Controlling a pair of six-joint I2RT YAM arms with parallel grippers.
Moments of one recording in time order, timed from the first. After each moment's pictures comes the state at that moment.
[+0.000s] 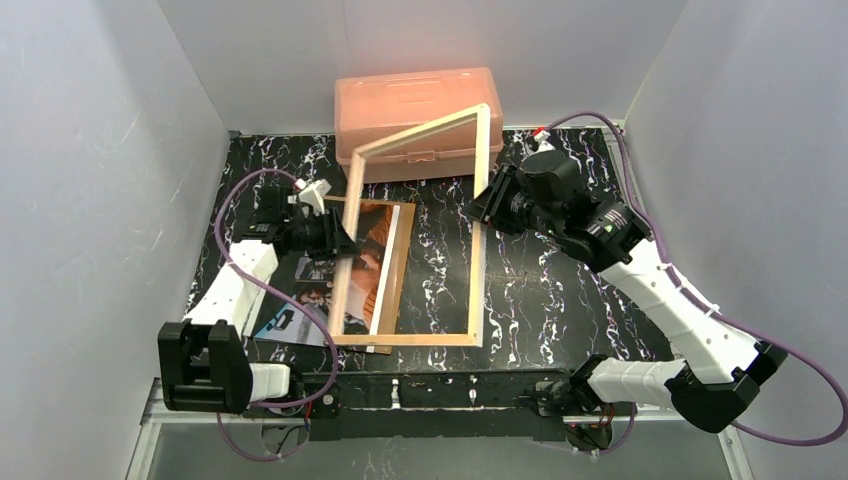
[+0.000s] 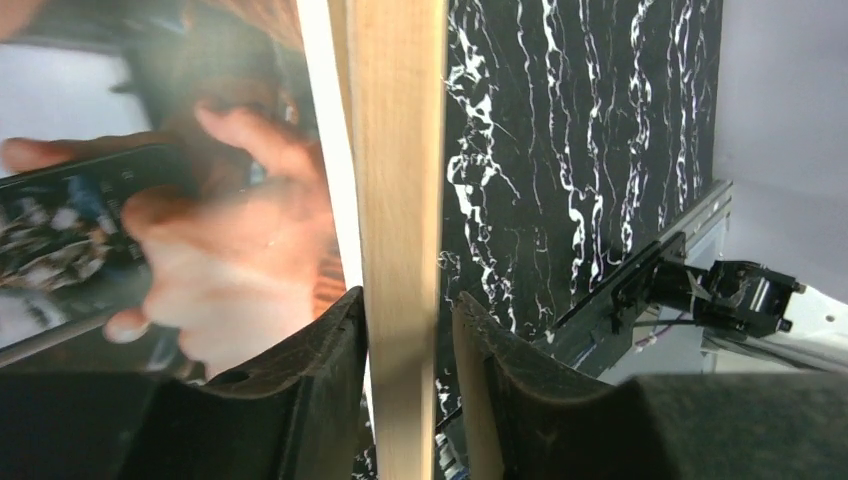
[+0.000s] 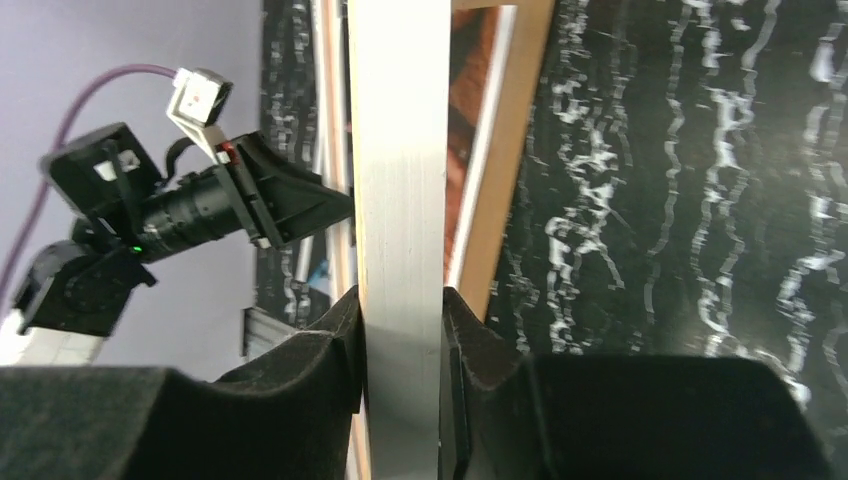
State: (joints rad) left arm -0.04 1.26 0.91 -0.56 0.67 -0.24; right arm 0.77 1.20 1.45 -0.77 0.07 0.91
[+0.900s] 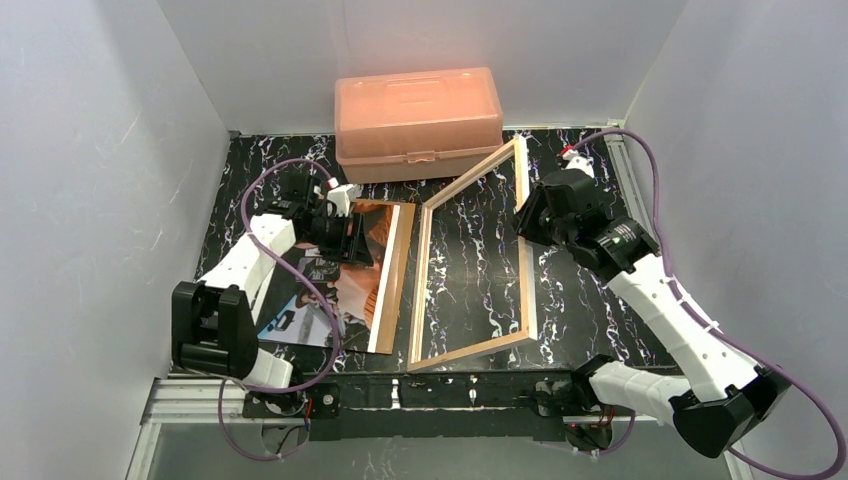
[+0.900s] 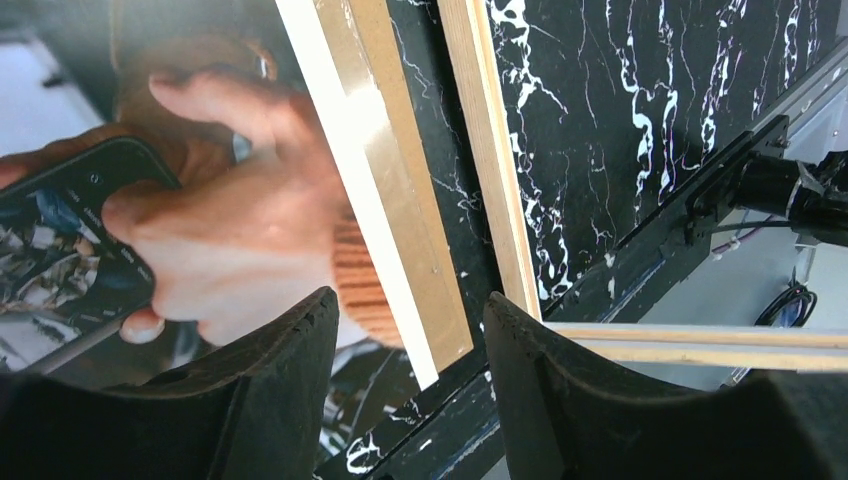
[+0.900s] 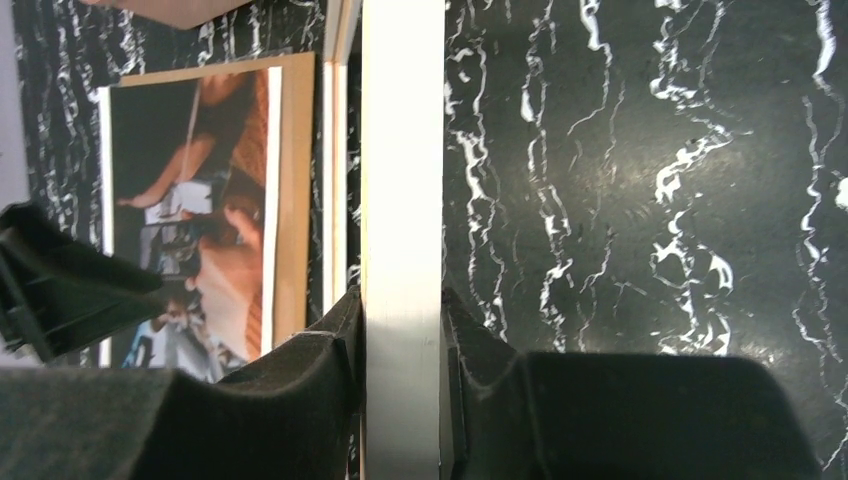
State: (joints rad) left arm -0.17 1.47 1.07 -0.76 0.62 -0.02; right arm 0.58 1.09 1.22 -0.80 0.20 0.71
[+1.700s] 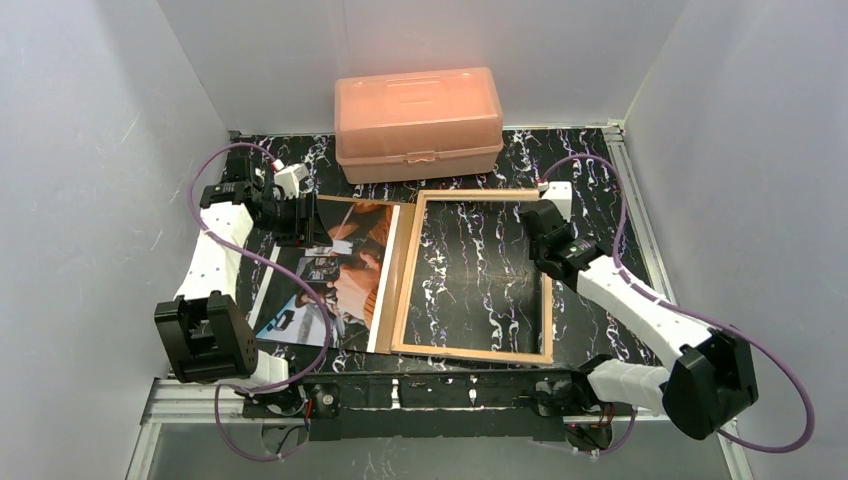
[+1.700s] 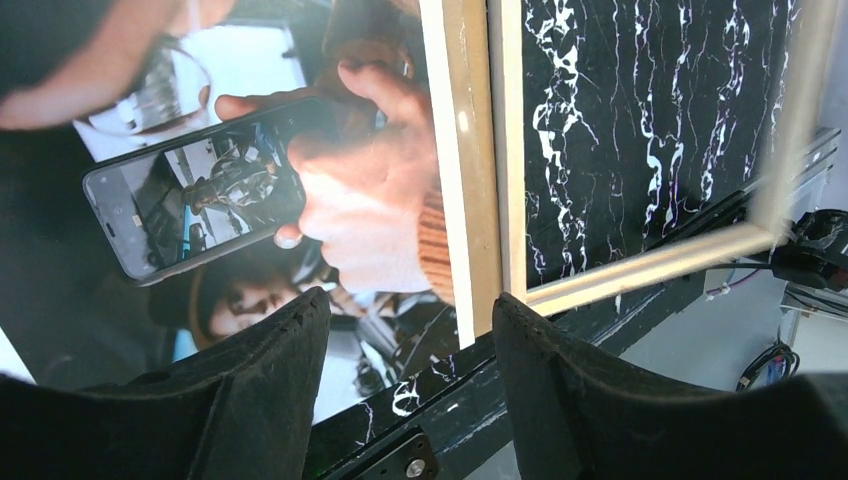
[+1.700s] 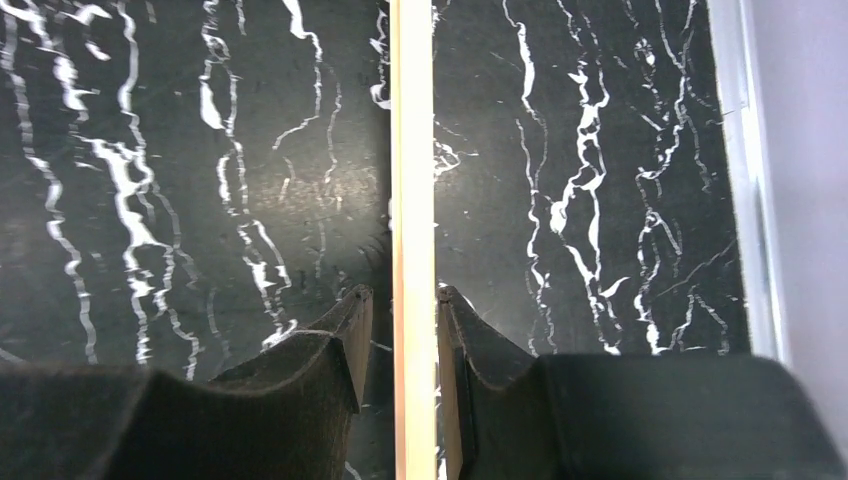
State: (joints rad) left arm 0.12 1.44 1.27 -1.04 0.64 0.15; right arm 0.56 1.16 0.86 -0.55 0.59 0.39
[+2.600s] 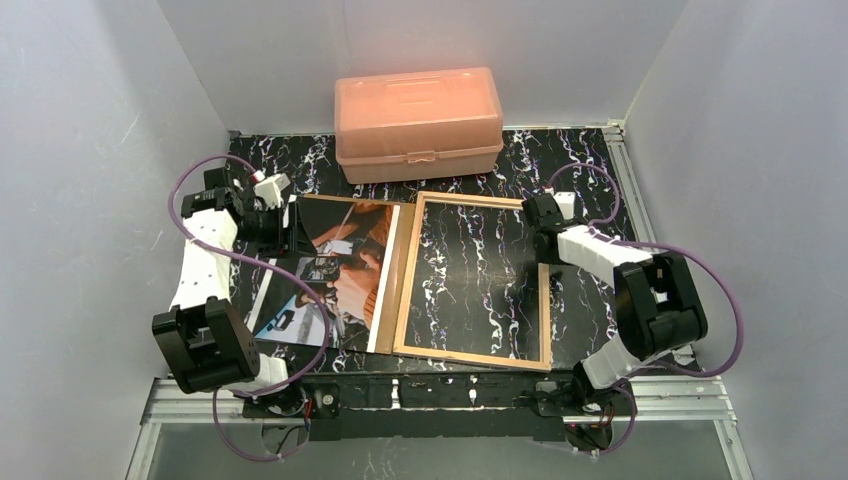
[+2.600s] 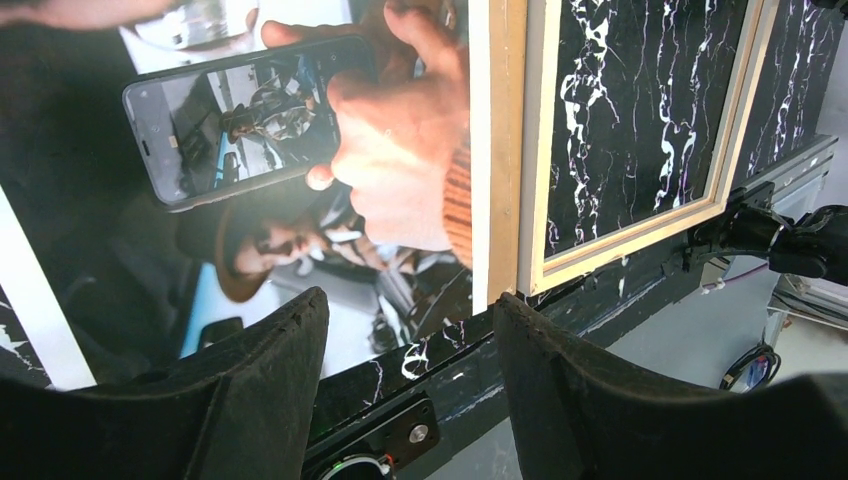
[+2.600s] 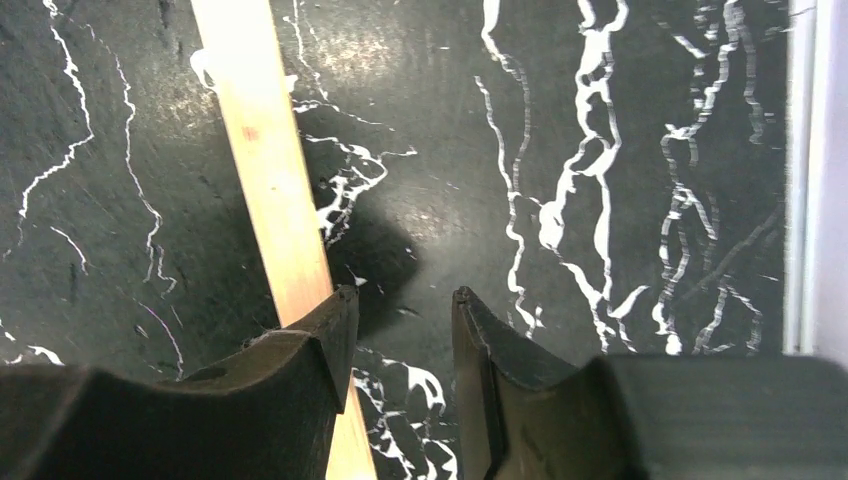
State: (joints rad) left arm 0.24 1.40 1.24 -1.14 0.65 0.24; right arm 0.35 1.55 0.87 -0.46 0.57 0.37
